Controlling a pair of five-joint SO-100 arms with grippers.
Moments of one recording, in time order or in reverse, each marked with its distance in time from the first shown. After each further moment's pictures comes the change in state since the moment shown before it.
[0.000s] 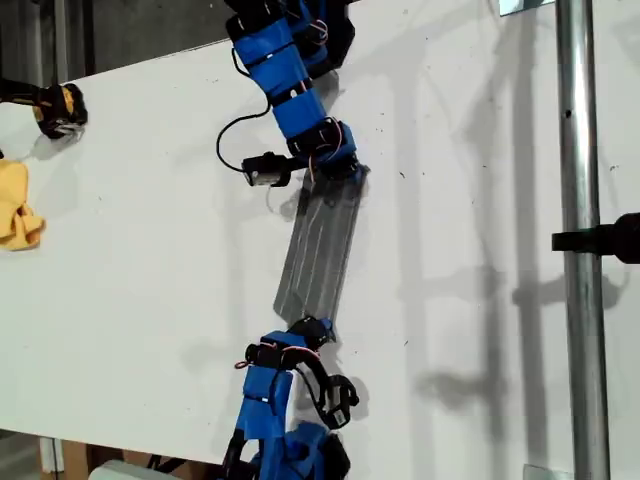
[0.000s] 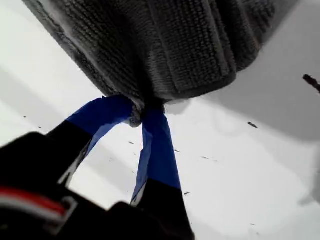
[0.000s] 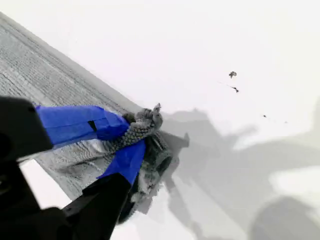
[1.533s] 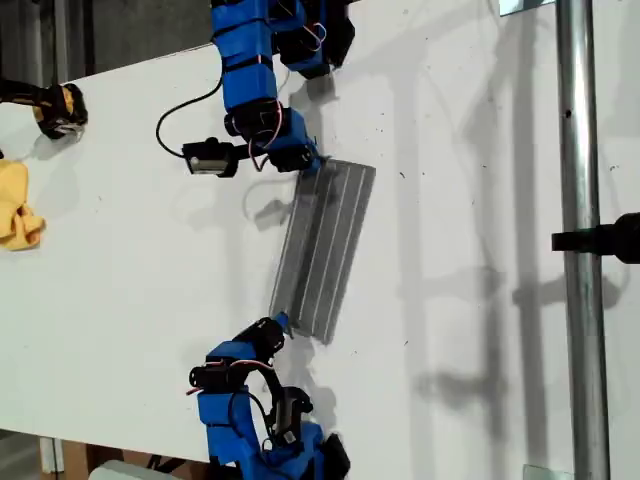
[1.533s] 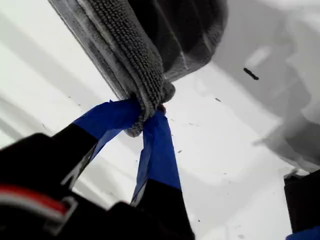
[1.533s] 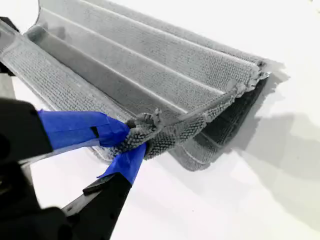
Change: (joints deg) arm 0 -10.1 9.7 -18.5 12.7 19.3; arm 1 13.4 16.1 -15.6 25.5 -11.7
